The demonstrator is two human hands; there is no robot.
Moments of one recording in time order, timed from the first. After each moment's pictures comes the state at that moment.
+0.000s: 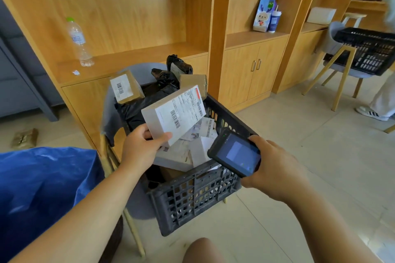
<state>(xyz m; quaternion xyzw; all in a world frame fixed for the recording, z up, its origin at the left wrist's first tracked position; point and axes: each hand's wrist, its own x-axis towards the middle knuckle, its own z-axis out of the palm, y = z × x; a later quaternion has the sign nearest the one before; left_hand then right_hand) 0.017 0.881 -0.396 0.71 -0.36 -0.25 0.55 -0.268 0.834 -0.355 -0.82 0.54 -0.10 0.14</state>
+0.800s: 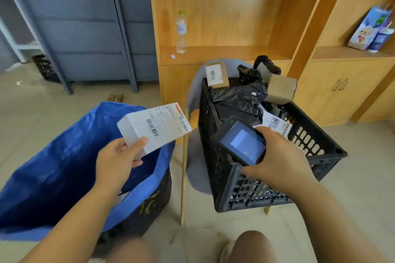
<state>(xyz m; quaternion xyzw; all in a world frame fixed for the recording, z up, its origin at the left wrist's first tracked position) 0.113 1.123 -0.424 0.73 -0.13 -0.11 0.66 -0.140 0.918 -0.345 -0.92 0.36 -0.13 0.13</state>
